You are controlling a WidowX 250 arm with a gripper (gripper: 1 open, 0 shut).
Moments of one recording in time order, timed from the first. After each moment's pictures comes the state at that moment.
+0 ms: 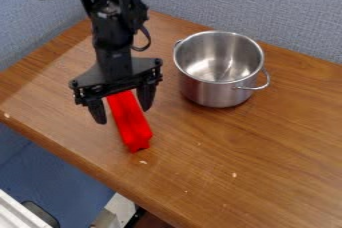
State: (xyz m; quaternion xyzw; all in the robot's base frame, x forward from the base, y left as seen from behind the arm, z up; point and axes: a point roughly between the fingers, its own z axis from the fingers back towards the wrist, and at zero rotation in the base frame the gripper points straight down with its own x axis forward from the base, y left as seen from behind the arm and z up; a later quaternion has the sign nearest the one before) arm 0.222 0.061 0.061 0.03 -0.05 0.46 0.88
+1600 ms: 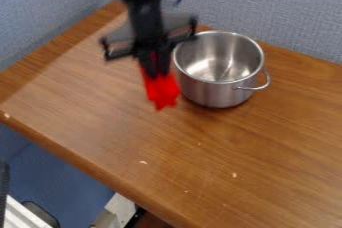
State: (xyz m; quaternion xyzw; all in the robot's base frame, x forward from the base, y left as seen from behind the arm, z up) arm 0.257 0.023 0.128 -0.02 -0.11 0.38 0.92
